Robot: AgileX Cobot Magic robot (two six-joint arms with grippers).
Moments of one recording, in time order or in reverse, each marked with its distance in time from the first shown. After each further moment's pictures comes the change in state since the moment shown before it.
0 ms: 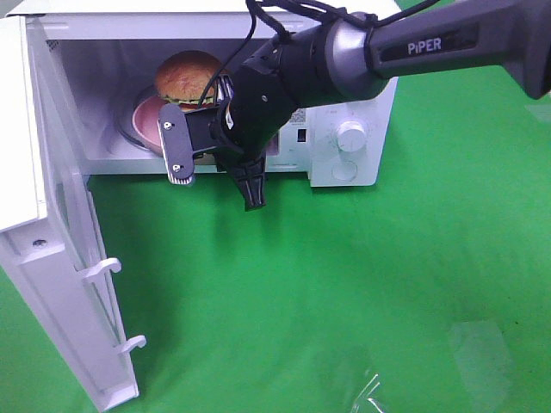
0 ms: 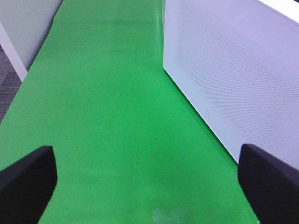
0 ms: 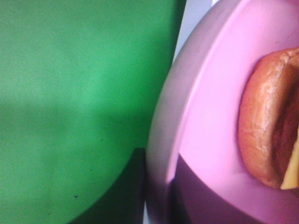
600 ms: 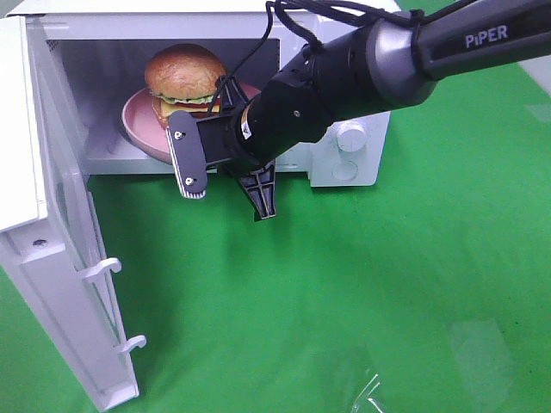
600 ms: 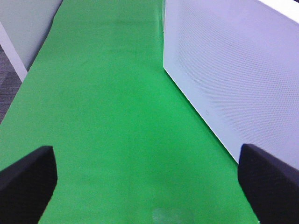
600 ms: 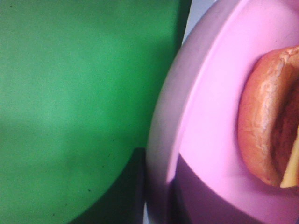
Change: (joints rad) left arm 0.000 0.000 0.000 0.000 0.000 0.000; right arm 0.000 -0.125 0.214 -0.003 -0.175 -0.028
